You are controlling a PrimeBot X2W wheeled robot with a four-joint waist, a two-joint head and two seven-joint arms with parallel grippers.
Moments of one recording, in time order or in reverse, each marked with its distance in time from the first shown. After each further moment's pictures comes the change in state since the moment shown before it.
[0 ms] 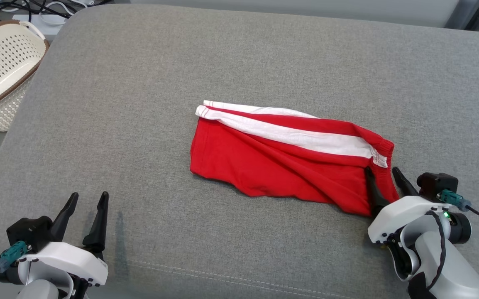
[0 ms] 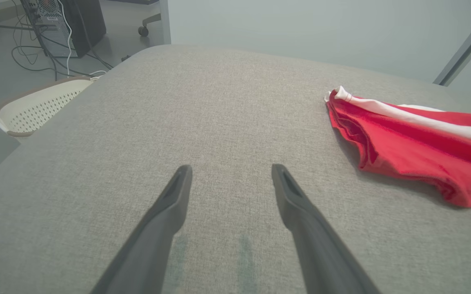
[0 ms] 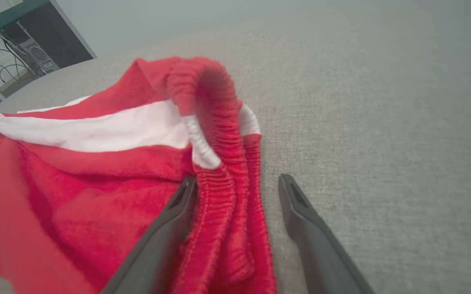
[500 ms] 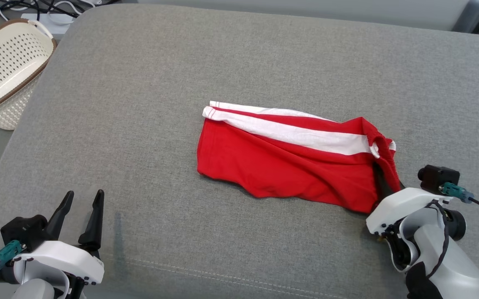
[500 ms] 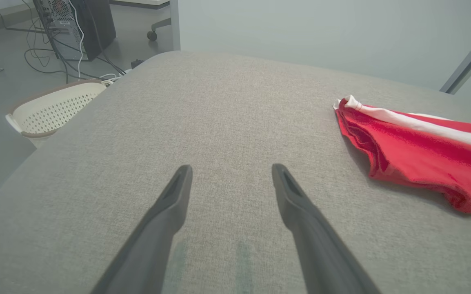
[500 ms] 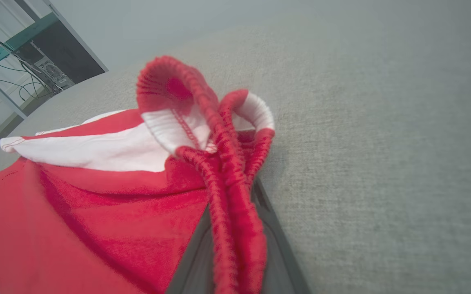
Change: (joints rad) left arm -0.001 0.020 -0.013 -0.012 -0.030 0.000 0.000; right arm -0.075 -0.001 0.072 0.090 0.154 0.000 -0.013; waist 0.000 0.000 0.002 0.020
